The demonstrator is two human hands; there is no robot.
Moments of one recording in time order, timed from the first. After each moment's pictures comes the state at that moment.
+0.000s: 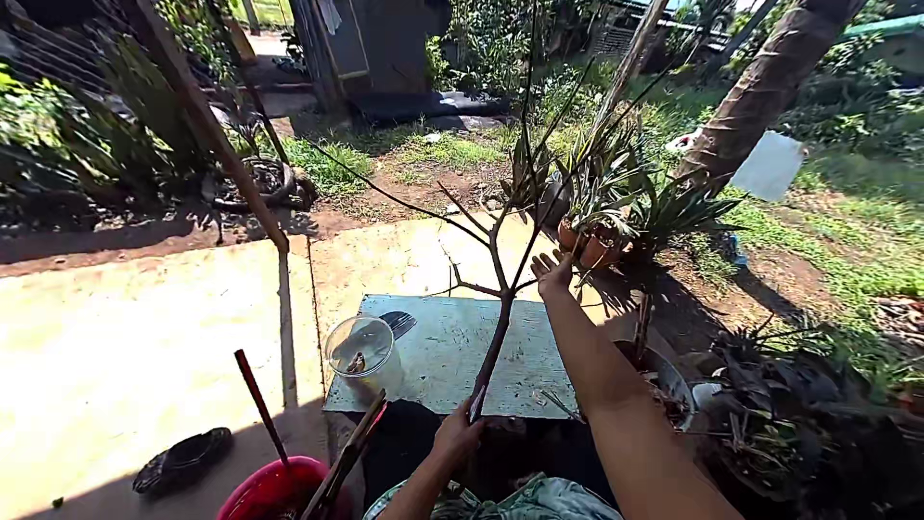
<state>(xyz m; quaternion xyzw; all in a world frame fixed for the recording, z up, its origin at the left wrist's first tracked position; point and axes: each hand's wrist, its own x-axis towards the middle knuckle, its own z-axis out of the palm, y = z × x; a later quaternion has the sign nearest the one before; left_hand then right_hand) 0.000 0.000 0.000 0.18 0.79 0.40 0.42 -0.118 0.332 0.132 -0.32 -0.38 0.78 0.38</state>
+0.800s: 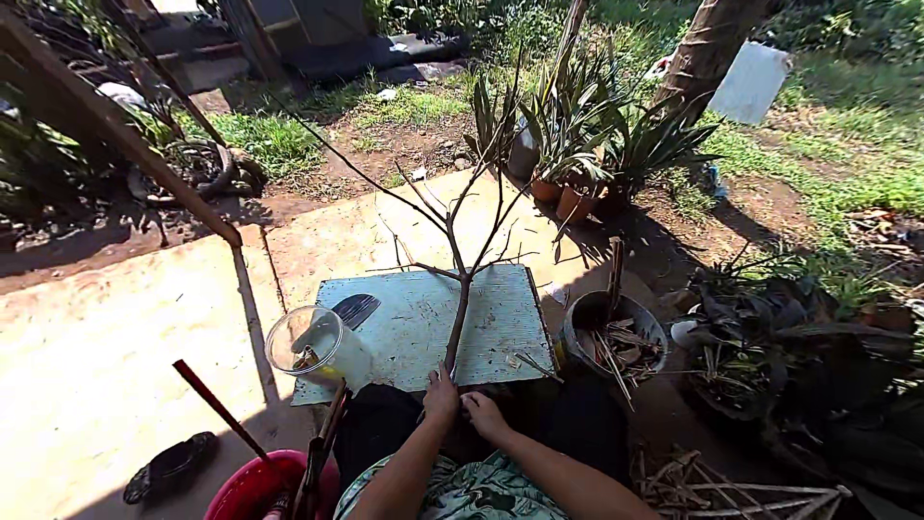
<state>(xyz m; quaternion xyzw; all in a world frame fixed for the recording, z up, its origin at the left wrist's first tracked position) 0.004 0.078 -0.079 0.16 0.93 0.11 0.31 0.115 0.148 -0.066 -0.33 -0.70 0.62 -0.11</state>
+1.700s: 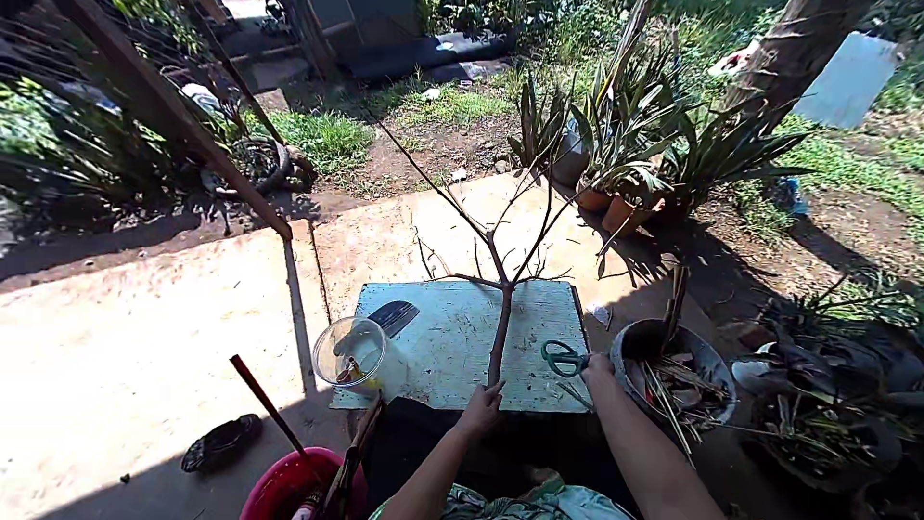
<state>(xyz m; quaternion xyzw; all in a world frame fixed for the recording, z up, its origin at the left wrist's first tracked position) -0.035 0.065 -0.053 0.24 0.75 0.41 0.46 0.040 0.355 -0.076 -0.65 -0.26 0.66 0.29</state>
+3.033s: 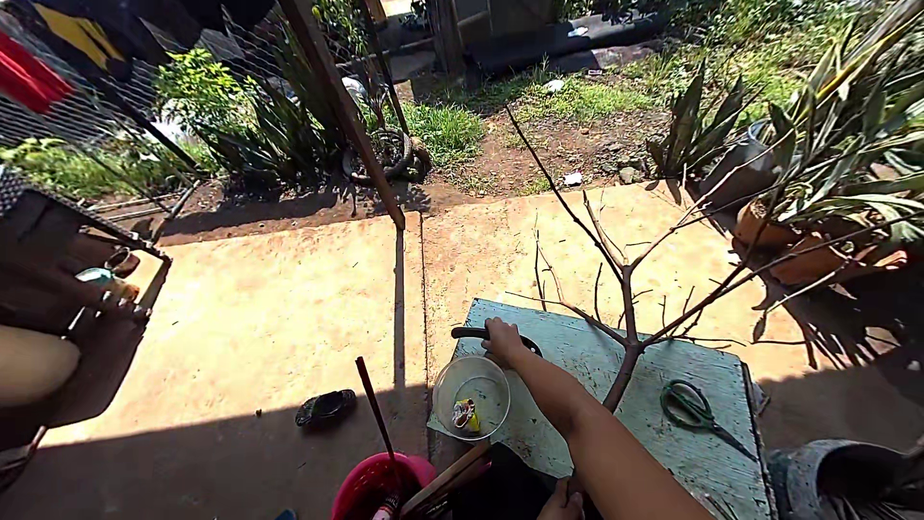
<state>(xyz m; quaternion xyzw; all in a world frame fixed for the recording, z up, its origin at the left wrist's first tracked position) -0.032 -0.012 -0.060 -0.01 0.63 0.57 0.52 -0.346 0.072 -0.064 -0.02 -0.95 0.25 -0.21</state>
